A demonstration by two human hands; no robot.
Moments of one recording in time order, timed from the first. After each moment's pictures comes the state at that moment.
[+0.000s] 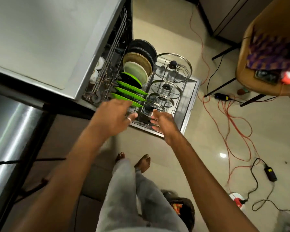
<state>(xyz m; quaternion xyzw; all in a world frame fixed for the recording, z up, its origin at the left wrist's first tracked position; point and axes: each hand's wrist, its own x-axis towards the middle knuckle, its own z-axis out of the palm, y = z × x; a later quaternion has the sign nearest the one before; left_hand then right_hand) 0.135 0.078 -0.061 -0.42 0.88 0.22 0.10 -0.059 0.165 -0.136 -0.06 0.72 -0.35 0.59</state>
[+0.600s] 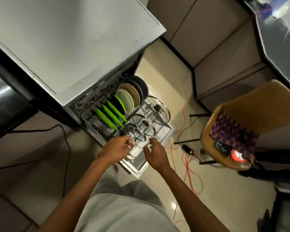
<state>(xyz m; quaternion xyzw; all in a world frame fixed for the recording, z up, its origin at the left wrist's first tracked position) 0.030 0.131 -0.078 -0.60 0.62 0.50 -0.06 -0.164 0.156 -0.069 -0.57 0.74 0.00 0.35</state>
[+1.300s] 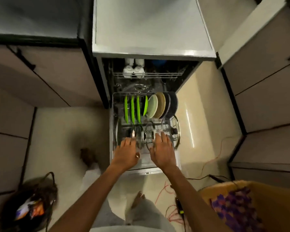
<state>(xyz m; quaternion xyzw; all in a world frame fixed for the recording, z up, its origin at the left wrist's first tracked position) -0.238 0.189 -0.138 -0.84 0.43 0.32 -0.07 -0.365 0.066 -0.123 -0.89 0.40 0.11 0.19</state>
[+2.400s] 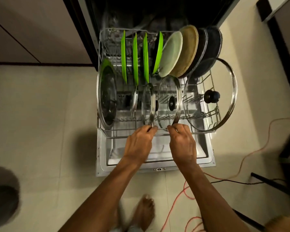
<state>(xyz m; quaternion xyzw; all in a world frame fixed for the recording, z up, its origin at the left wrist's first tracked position) -0.304 0.150 -0.496 -0.84 0.47 0.18 -0.19 -0.418 0.041 -0.491 -0.94 0.33 -0.07 0.06</state>
